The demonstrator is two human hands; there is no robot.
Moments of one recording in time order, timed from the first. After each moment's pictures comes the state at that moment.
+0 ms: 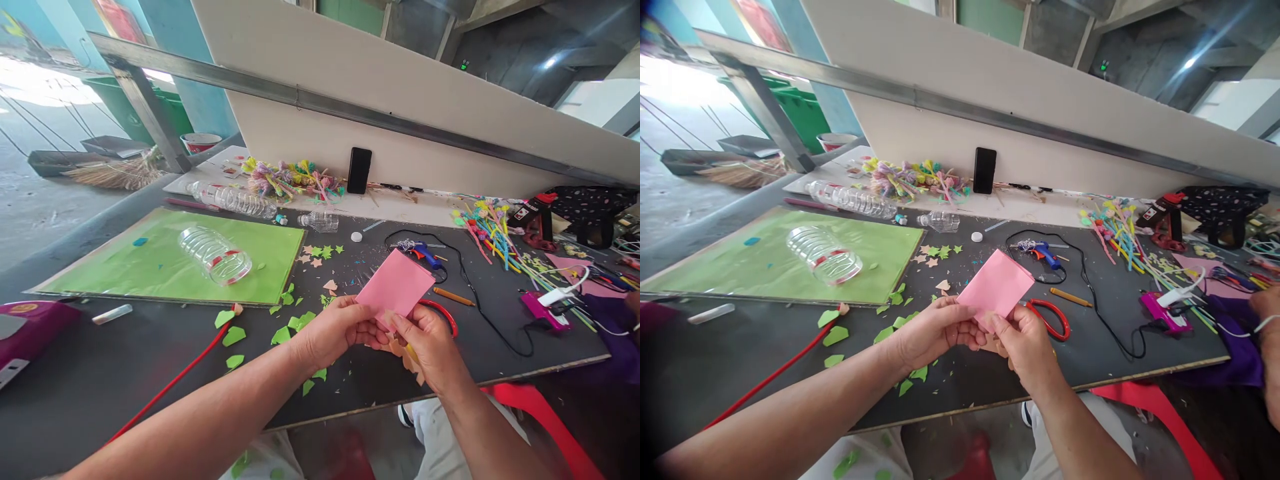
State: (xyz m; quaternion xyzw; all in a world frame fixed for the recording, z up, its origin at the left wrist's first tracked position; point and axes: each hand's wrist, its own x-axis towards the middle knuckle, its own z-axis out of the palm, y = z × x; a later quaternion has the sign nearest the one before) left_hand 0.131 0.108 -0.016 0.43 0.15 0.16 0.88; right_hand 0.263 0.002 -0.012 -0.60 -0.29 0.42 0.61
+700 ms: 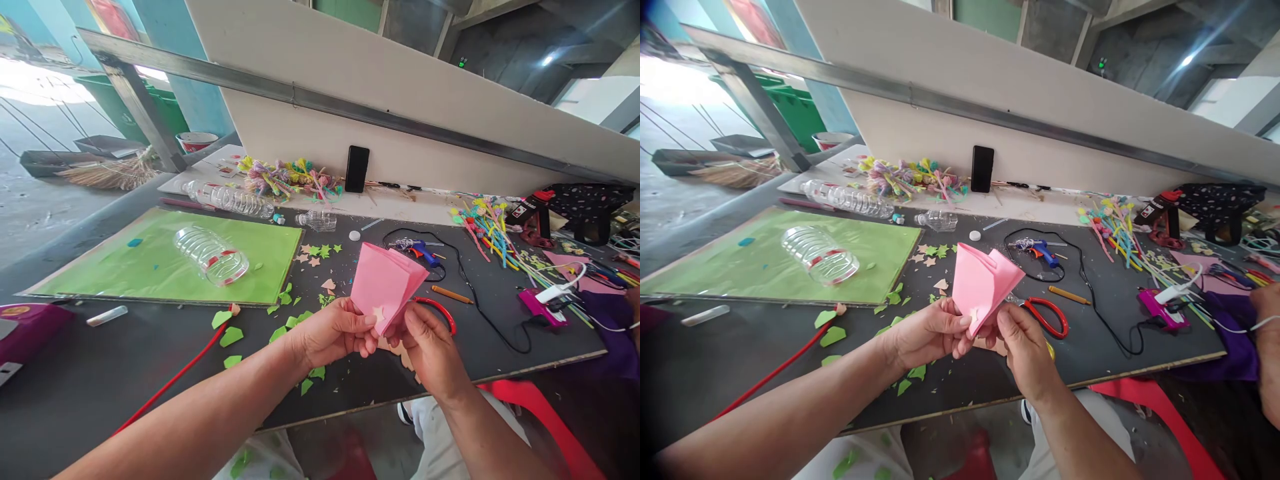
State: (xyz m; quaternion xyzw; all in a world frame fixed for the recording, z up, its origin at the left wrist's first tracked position) left_hand 0.127 0.113 -0.021 0.36 0.10 0.10 0.92; right_hand 0.258 -0.006 -0.001 -0.45 -0.33 0.50 0.66
